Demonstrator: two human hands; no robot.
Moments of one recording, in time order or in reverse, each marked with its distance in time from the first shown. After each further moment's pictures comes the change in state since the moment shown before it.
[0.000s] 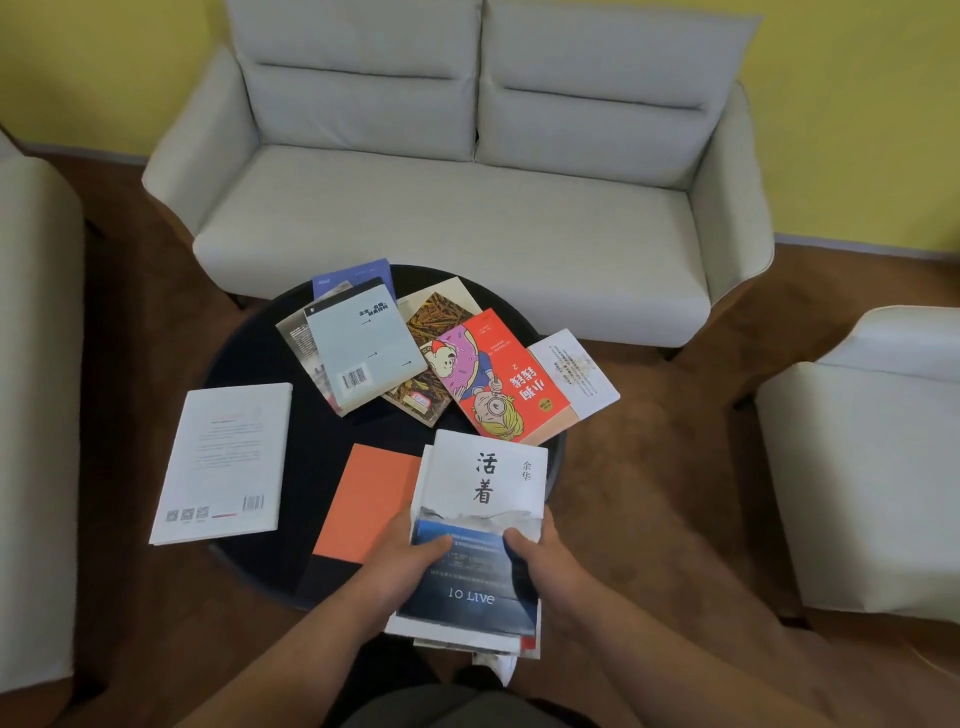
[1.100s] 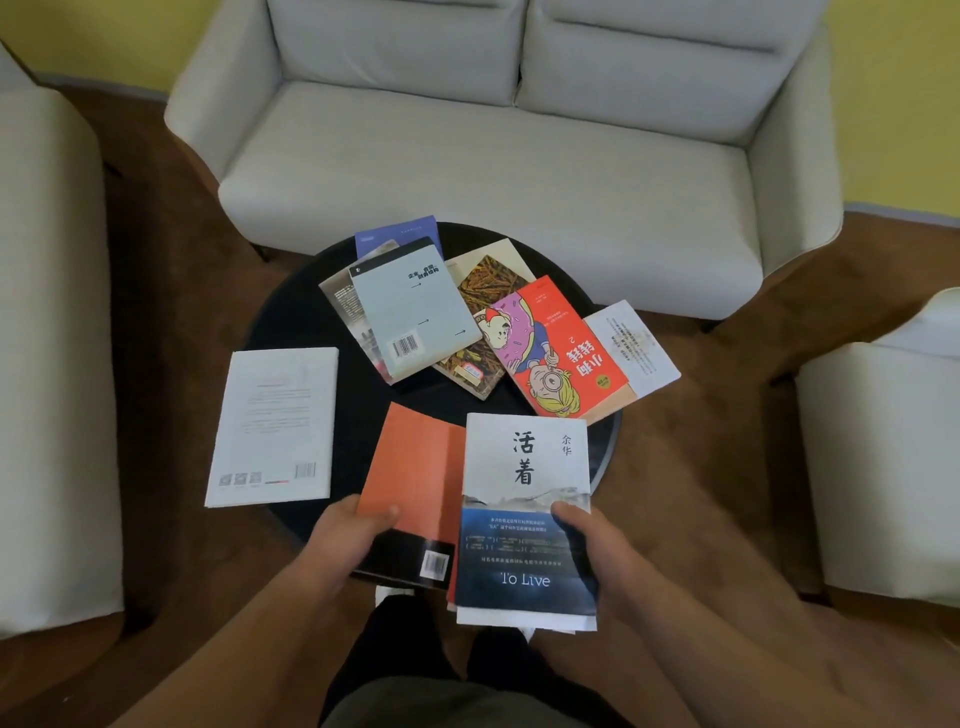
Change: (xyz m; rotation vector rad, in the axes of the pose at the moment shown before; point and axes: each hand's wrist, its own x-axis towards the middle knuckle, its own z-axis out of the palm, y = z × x) left_hand 0.015 -0.036 -0.117 0.006 0.220 -0.164; right_hand 0.007 0.000 0.014 0.161 0.018 0.145
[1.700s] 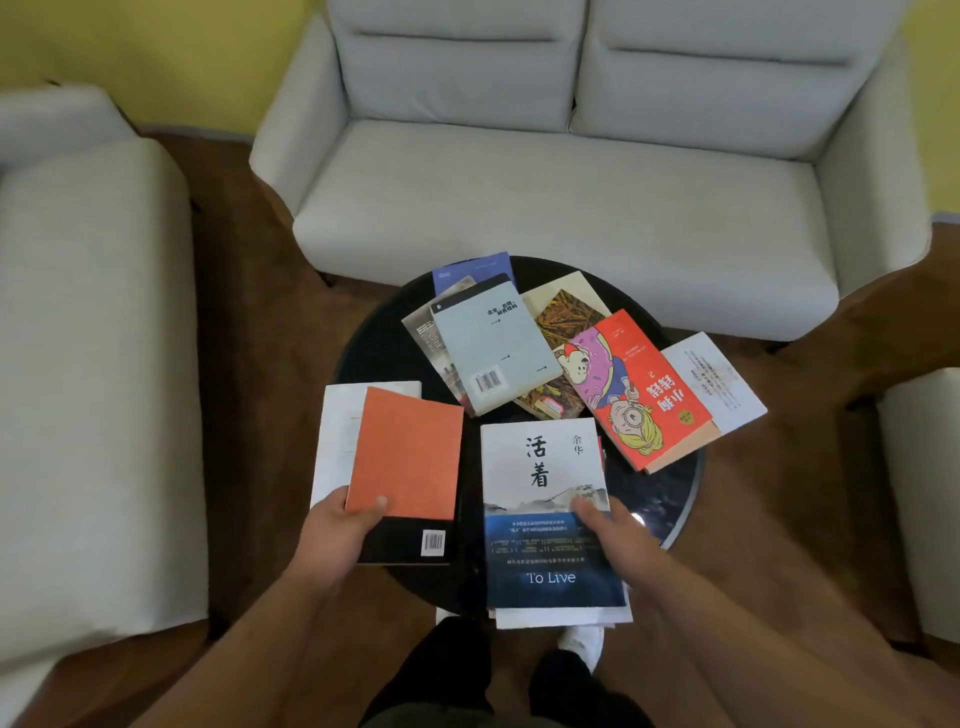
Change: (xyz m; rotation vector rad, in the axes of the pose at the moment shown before) left_hand -0.009 0.022 -0.120 -0.009 0.170 0.169; right_hand 0.020 -0.034 0.090 -0.423 0.082 -0.166
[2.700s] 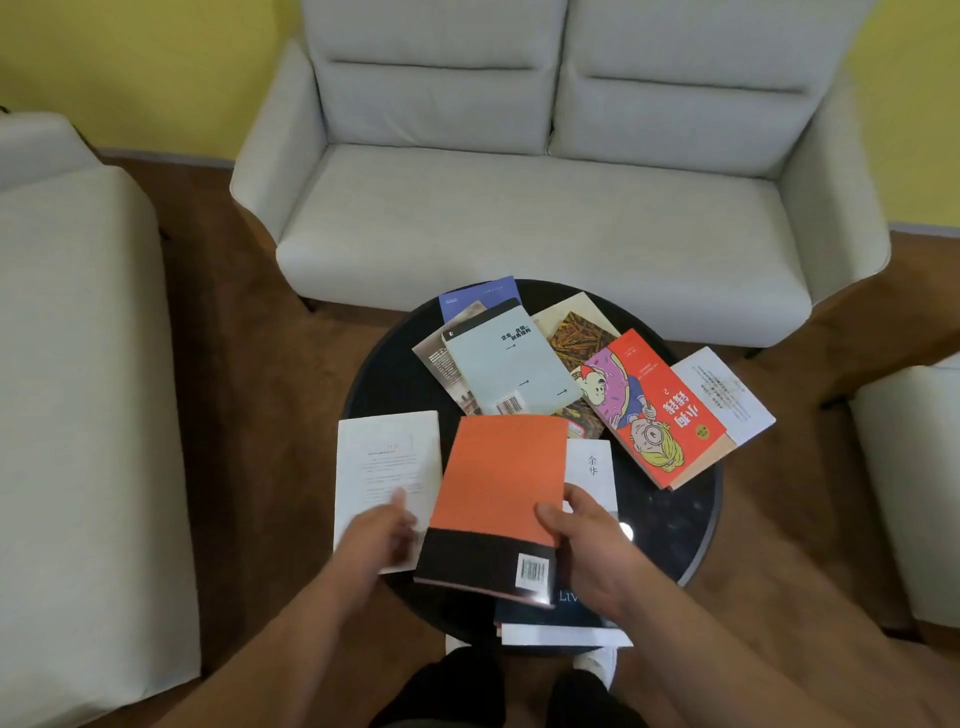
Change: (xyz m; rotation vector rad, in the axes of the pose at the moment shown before) left_hand 0.041 0.017 -0.012 -0.051 -0.121 -0.174; right_hand -0.030 -0.065 0.088 0.520 -0.119 0.055
